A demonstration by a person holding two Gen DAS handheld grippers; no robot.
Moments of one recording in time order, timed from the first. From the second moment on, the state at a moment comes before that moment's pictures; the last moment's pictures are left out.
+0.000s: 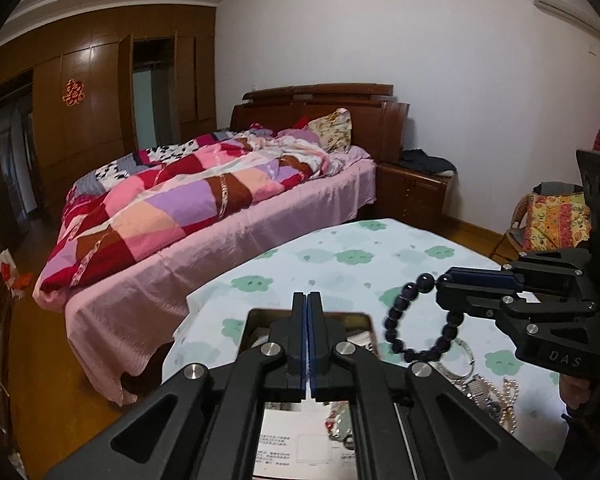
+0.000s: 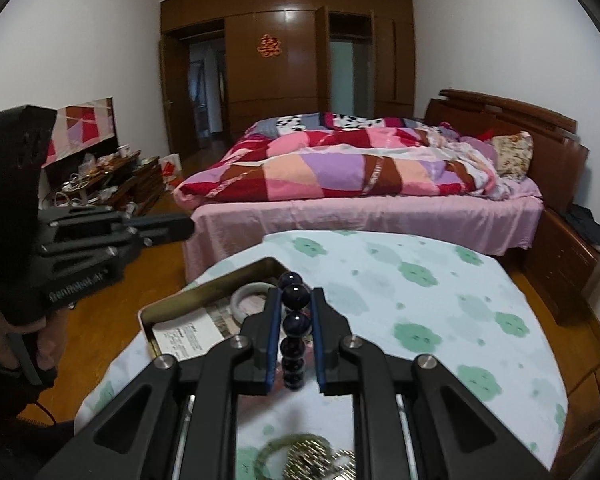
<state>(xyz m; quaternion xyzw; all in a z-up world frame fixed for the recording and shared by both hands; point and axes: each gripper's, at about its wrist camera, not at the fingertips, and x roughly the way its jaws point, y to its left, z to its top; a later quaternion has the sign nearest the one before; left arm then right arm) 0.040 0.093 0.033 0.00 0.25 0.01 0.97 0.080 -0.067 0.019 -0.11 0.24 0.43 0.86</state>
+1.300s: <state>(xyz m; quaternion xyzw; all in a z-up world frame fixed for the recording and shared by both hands) 0.052 0.112 -0.007 -0.01 0.31 0.08 0.95 0.100 -0.034 -0.031 -0.14 0.32 0.43 0.83</state>
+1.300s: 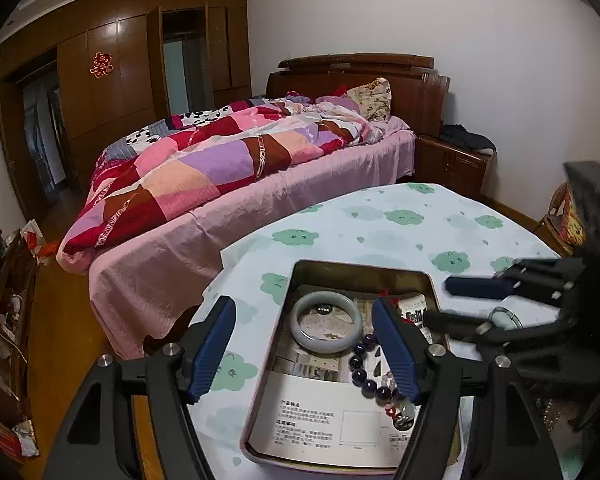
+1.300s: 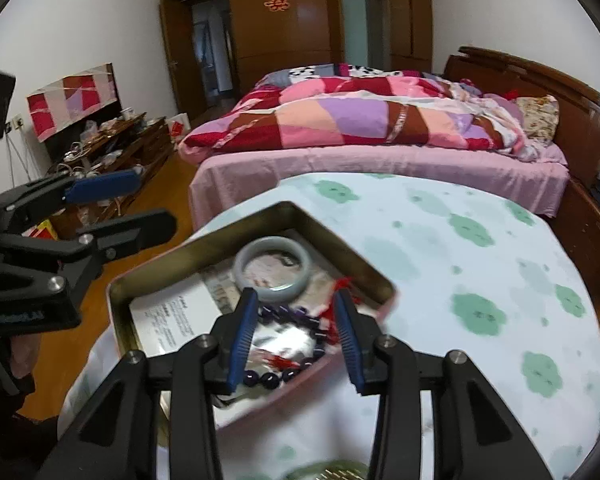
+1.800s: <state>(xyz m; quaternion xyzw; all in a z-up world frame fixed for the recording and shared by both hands) 0.049 0.063 -0.018 0.02 0.32 0.04 0.95 0.108 -0.146 -0.037 -0.08 0.35 0.34 0.87</state>
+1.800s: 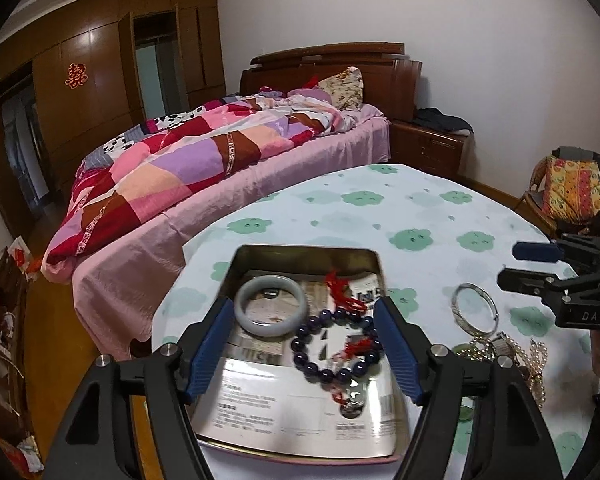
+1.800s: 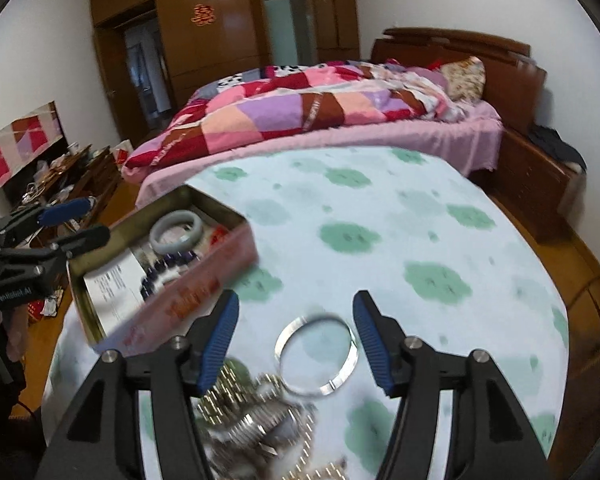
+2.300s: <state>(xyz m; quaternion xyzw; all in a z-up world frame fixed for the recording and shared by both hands) 0.039 0.018 -0.029 0.04 0.32 0.02 0.95 0.099 -0.194 -0.075 -0.04 0.39 0.30 0.87</state>
